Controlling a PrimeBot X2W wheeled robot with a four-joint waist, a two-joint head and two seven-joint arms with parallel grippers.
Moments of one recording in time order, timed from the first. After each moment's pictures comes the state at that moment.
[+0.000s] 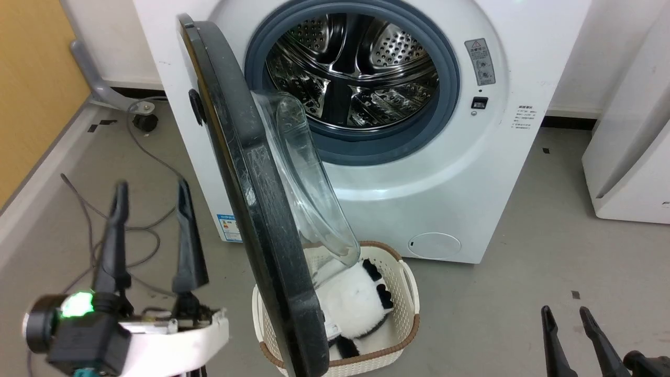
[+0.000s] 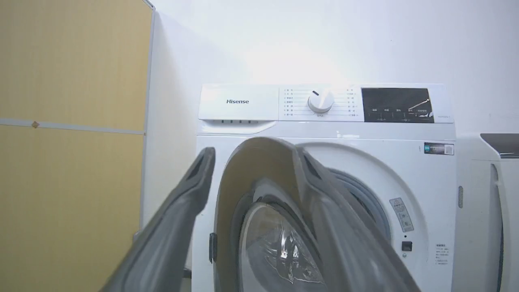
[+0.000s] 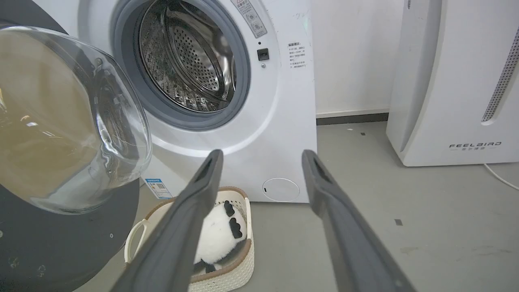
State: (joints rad) left arm 0.00 0.05 -0.03 -0.34 -0.07 0.05 -0.26; right arm 0.16 -0.10 -0.05 0.10 0.28 0.13 -0.25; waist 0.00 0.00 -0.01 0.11
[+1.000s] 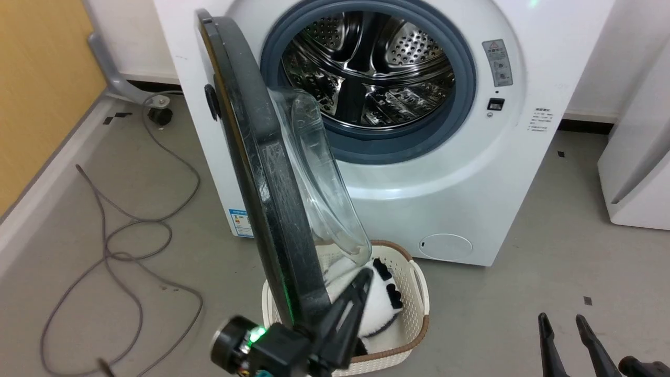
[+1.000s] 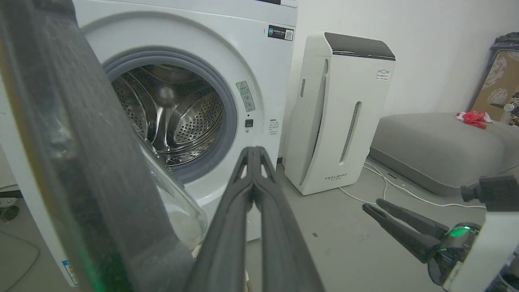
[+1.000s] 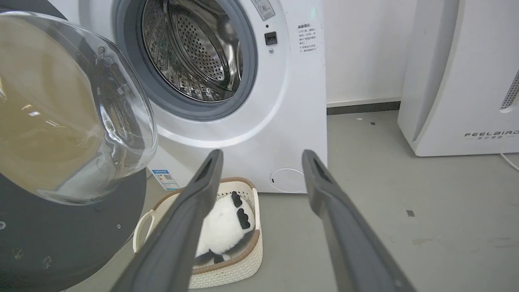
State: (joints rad) left arm 0.05 0.05 -0.46 -0.33 -0.14 -0.04 0.00; right arm 0.15 -0.09 -0.04 0.14 0.28 0.13 -0.26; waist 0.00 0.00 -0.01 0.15
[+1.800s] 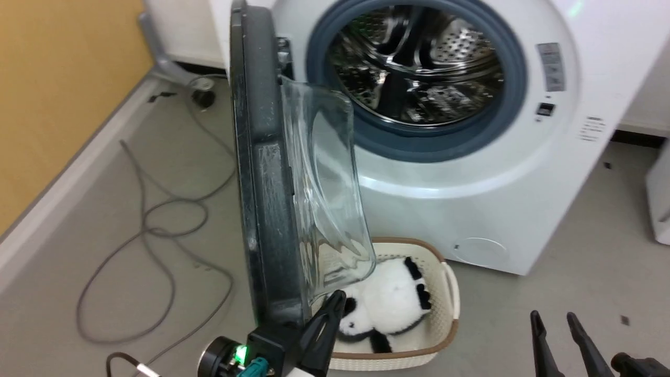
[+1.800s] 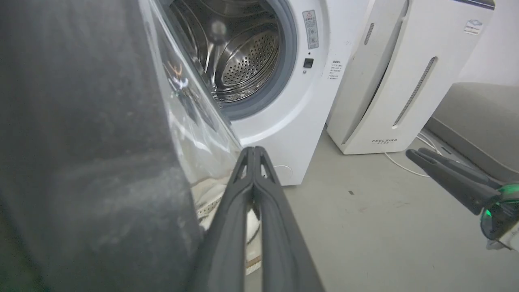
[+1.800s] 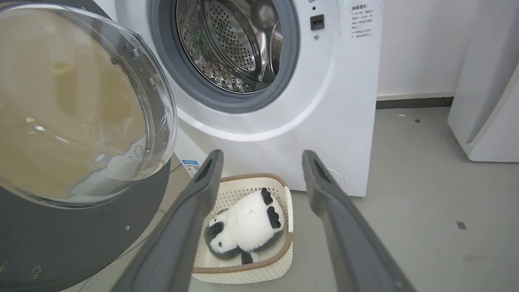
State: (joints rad) left arm 0.08 0.07 -0.42 -0.18 -0.17 0.02 0.08; right arm 0.14 -0.09 -0.02 0.16 0.31 0.13 -0.26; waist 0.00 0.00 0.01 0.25
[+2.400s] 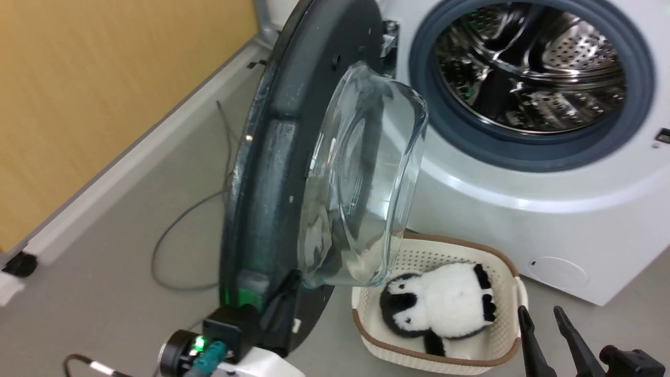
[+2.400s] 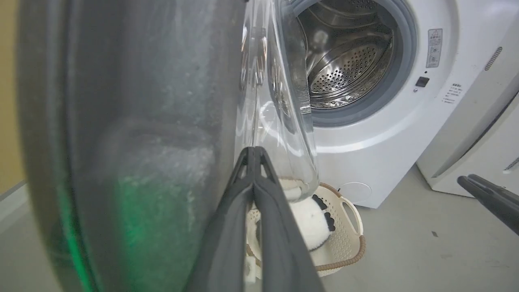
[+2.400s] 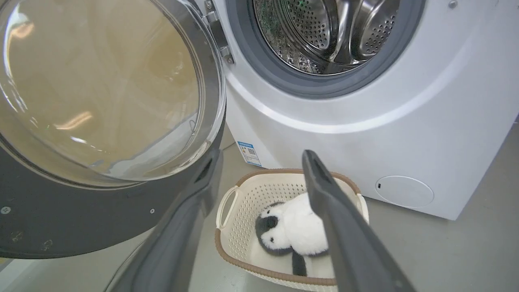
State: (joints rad) left arm 0.06 0.10 -0.34 -0.18 -0.20 0.06 0.06; right arm 0.11 -0.10 0.03 0.17 0.33 0.13 -0.26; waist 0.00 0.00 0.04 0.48
